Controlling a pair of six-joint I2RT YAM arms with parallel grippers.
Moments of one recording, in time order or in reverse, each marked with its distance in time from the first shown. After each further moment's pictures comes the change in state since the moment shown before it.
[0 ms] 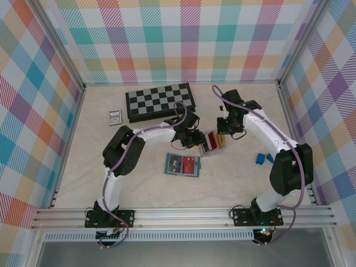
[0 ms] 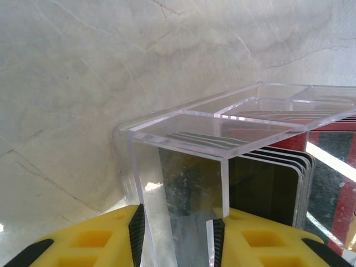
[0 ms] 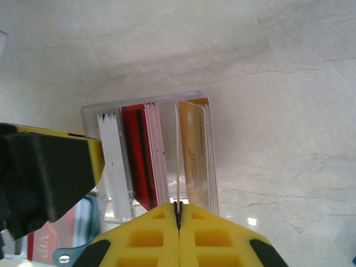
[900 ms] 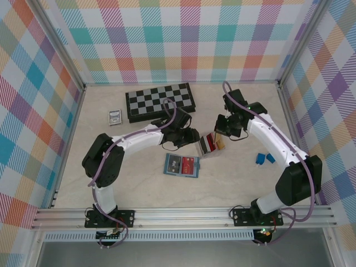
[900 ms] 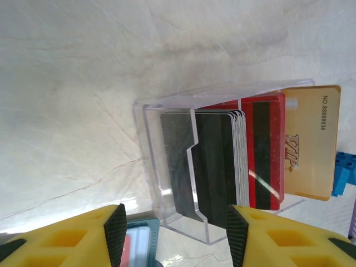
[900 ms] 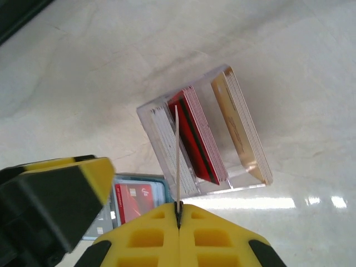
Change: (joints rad) left arm 0.000 -0.276 -0.165 -0.052 -0.123 0.002; right arm 0.068 -0.107 -0.001 -0.050 -0.066 0.370
